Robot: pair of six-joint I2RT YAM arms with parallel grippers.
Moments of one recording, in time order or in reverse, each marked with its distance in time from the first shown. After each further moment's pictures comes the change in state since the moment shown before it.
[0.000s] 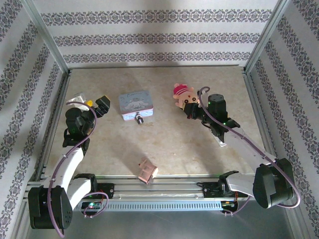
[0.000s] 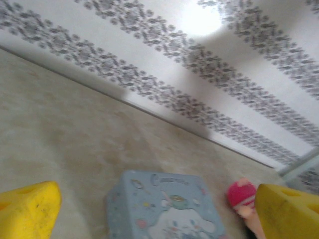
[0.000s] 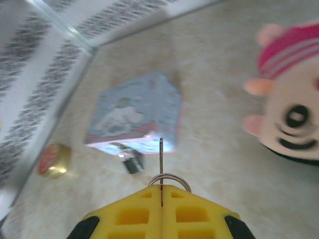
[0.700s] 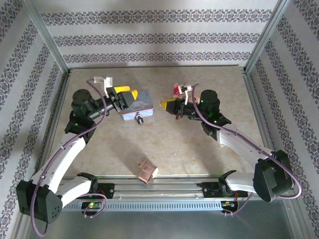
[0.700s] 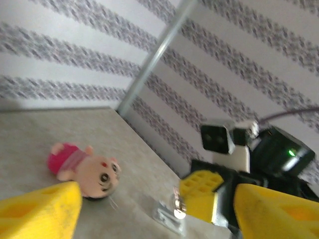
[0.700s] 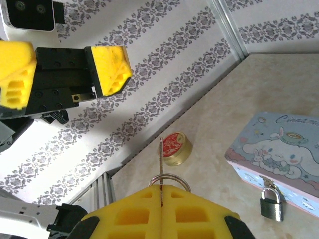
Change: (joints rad) left arm -0.307 0.108 0.391 -0.146 0.455 -0.003; right arm 0.154 0.080 0.100 0.309 -0.341 0.044
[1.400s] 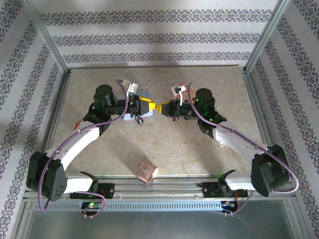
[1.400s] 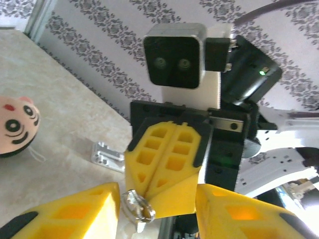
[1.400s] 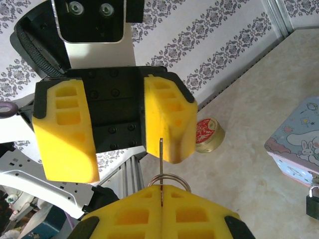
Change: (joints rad) left arm -0.120 0.225 0.016 0.122 0.286 -0.024; right arm 0.040 0.050 0.035 0.013 -0.104 0.043
